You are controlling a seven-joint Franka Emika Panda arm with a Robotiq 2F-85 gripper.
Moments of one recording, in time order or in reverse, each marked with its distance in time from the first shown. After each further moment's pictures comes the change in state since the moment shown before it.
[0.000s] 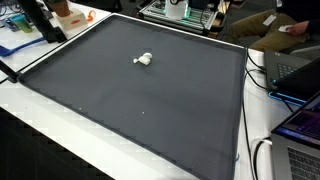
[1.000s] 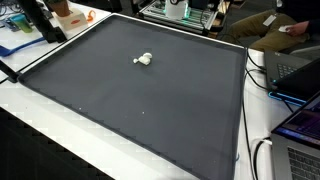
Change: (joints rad) arm 0.008 0.179 -0.007 0.206 0.104 -0.214 -0.081
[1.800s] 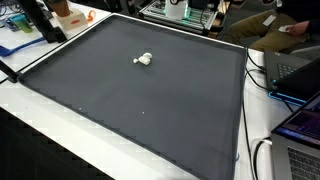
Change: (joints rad) arm -0.020 0.117 -0.014 0.176 -0.003 -0.223 0.008
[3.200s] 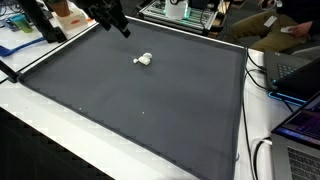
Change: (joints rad) arm 0.002 0.454 0.001 0.586 -0.009 -0.437 0.063
